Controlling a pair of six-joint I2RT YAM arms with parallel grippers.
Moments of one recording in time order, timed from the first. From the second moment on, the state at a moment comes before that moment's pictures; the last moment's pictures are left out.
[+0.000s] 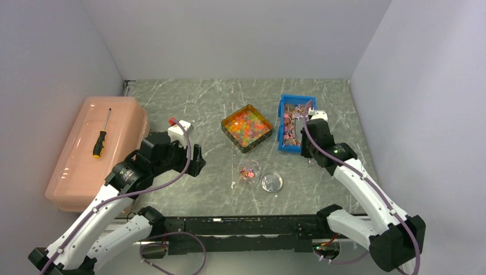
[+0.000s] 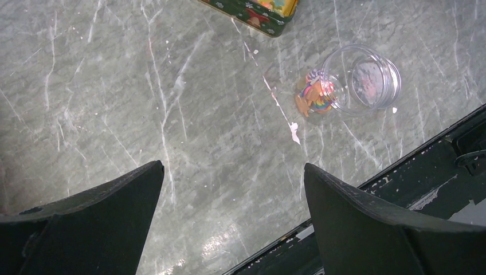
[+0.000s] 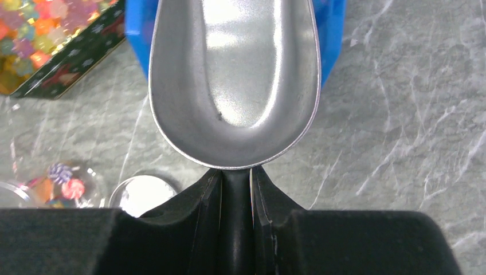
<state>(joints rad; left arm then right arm) -0.59 0.75 0.89 -0.73 0.02 -0.21 0.38 1.01 0.84 -0.64 0.31 0.31</state>
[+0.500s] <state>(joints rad) -0.59 0.74 0.89 -0.73 0.02 -0.21 0.72 0.94 0.98 -0.88 0.39 0.41</state>
